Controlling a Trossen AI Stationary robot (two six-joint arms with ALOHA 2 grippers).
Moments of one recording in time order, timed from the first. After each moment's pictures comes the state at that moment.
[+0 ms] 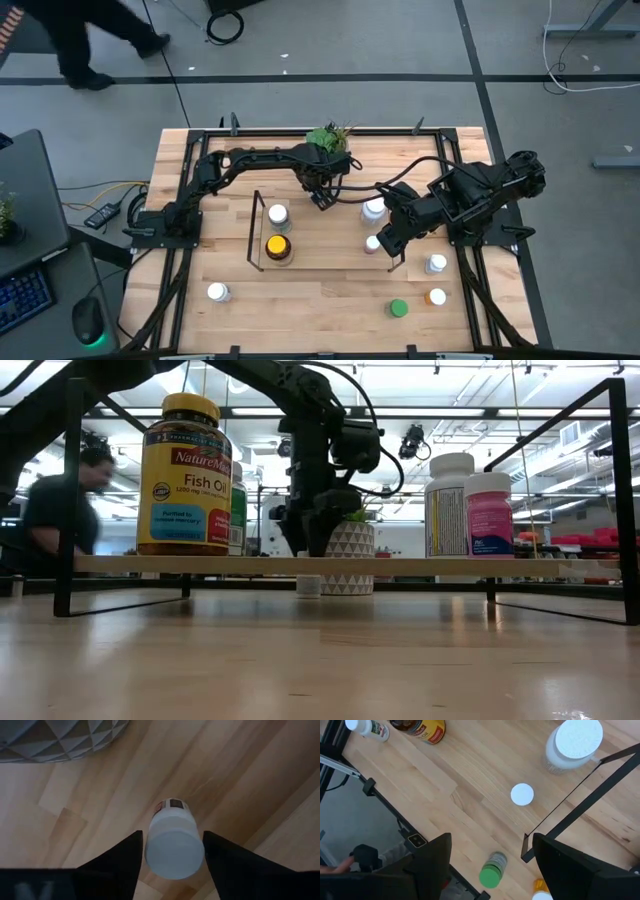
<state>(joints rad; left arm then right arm) 0.25 2.23 1.87 -1.12 -0.07 -0.32 0.42 1.58 1.97 -1.57 0.14 1.32</state>
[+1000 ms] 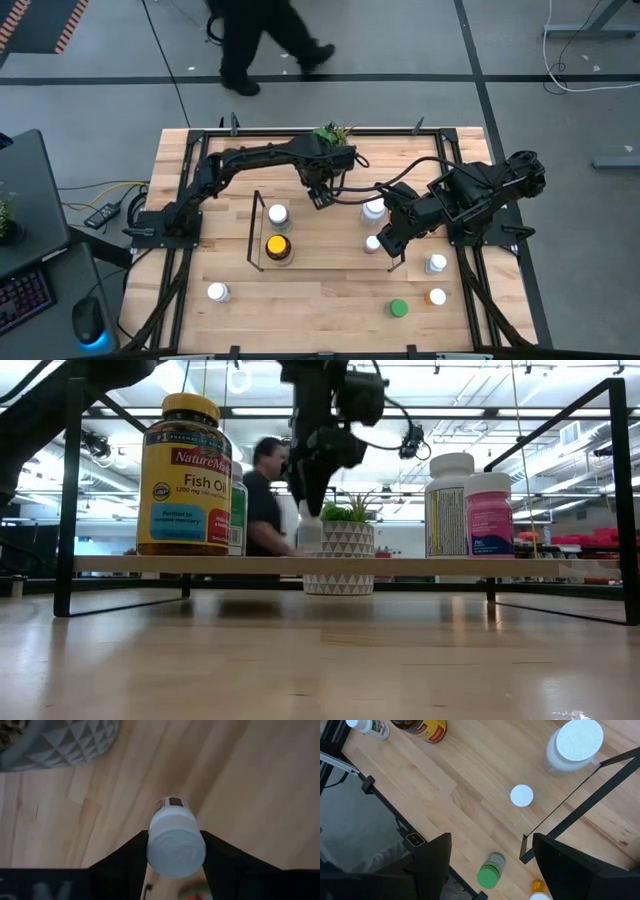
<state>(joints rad) 0.20 2.23 2.16 -1.43 -0.07 -0.20 0.42 1.58 1.97 -1.57 0.14 1.30</state>
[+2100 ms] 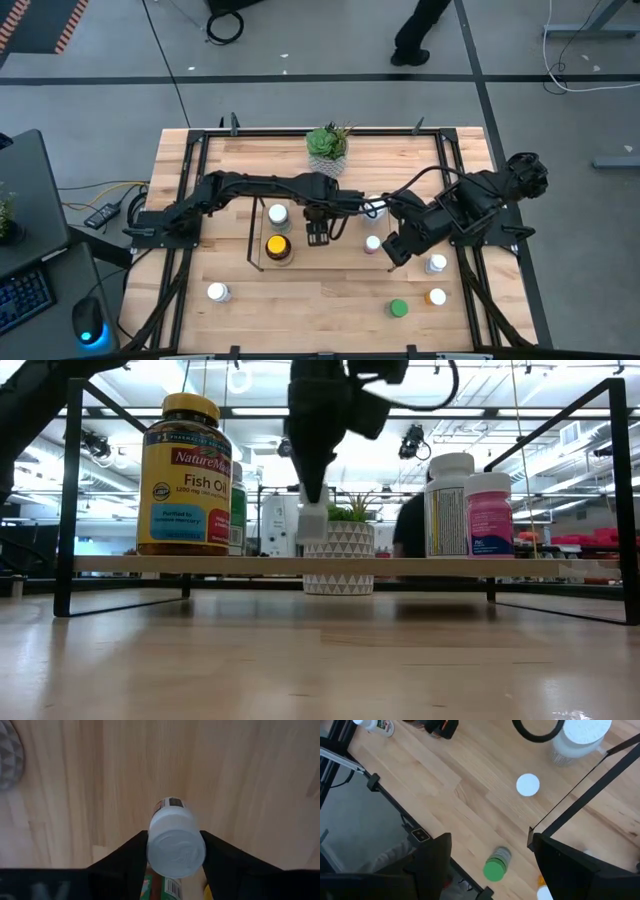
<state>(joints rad) -0.02 2.23 2.13 -1.42 -0.07 -0.09 0.51 1.58 1.97 -1.57 0.18 1.40</state>
